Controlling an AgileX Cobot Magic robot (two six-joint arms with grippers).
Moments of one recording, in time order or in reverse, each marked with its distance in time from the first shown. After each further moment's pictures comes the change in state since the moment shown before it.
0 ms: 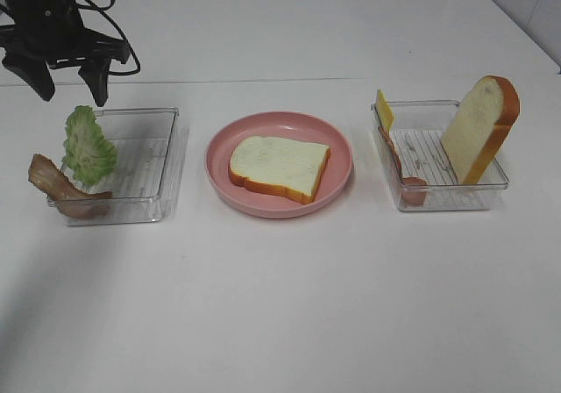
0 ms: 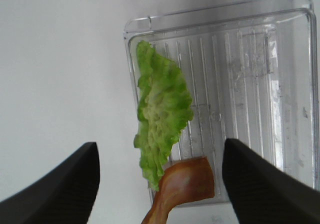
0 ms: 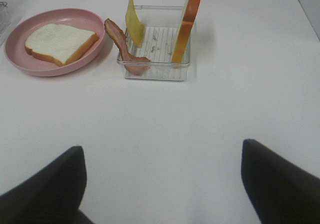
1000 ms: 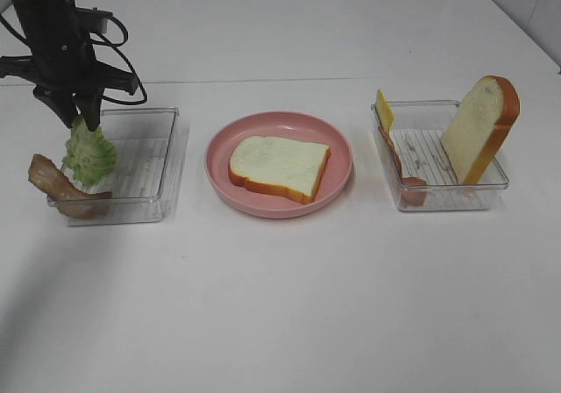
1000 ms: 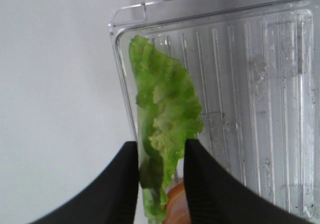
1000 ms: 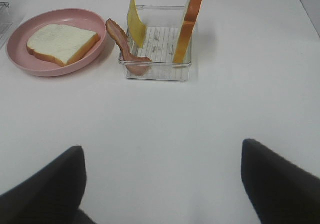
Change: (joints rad) left arm 0.000 0.087 0.000 0.016 -0.024 0.008; right arm 0.000 0.000 0.000 0.005 0.000 0.000
